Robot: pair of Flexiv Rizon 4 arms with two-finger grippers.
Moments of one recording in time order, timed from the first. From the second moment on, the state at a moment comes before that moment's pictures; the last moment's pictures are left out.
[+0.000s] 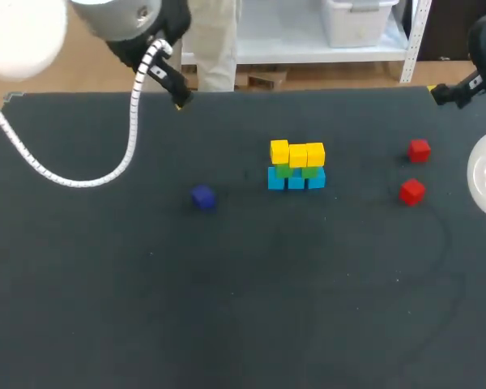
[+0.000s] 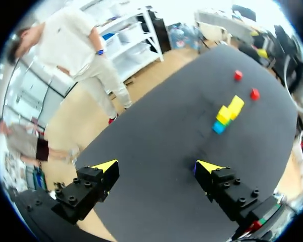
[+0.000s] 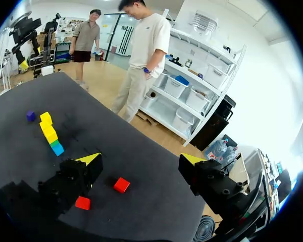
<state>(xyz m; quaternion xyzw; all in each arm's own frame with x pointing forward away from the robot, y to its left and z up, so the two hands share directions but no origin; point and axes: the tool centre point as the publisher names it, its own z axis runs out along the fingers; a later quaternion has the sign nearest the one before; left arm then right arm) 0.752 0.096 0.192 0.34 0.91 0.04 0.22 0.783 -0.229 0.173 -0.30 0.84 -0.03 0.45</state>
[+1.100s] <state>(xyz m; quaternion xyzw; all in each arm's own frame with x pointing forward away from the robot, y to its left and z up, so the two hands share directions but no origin) 0.768 0.132 0.200 0.21 0.91 -0.03 0.35 0.783 -0.229 0.173 -0.30 0.84 -0.03 0.45</state>
